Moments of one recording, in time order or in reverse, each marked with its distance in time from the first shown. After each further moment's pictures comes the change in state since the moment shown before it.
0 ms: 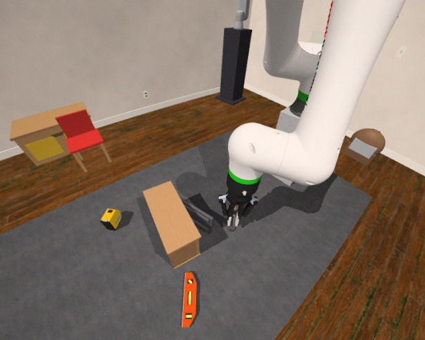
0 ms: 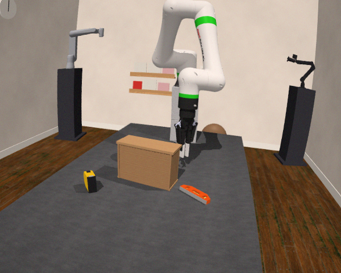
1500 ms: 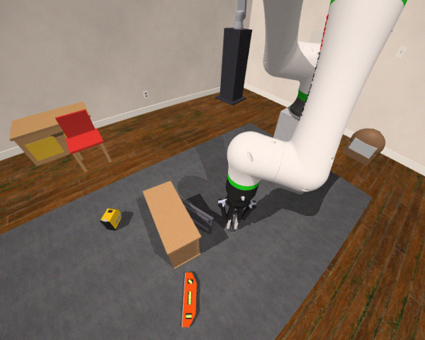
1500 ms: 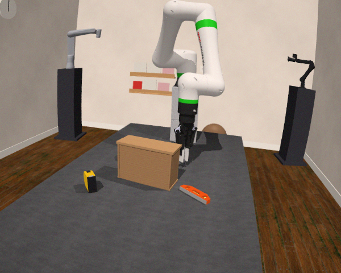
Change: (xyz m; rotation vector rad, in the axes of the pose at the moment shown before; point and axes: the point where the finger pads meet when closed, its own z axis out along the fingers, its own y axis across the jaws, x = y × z) arm 0.000 0.000 0.024 0.000 0.000 0.000
